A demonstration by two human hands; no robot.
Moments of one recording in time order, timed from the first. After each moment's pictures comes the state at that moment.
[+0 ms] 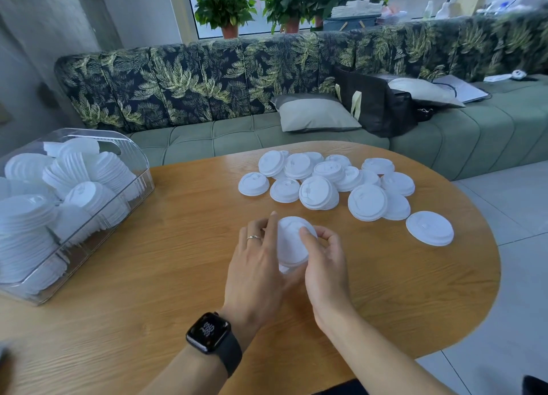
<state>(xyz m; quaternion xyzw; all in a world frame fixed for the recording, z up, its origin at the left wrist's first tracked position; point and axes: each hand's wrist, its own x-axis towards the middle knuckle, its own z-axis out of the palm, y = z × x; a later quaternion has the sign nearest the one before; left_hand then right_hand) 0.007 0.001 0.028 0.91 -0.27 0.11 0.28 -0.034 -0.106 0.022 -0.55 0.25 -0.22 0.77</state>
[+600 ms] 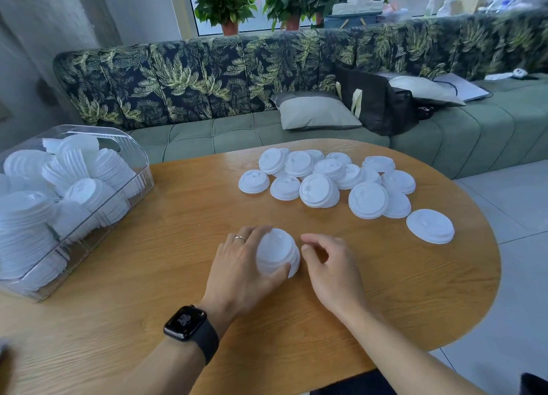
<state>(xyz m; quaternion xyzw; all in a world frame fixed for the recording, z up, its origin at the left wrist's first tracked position) 0.029 0.030 0.013 0.92 -0.28 0.06 0.26 -0.043 -0.137 0.004 -0.84 0.18 -0.19 0.47</state>
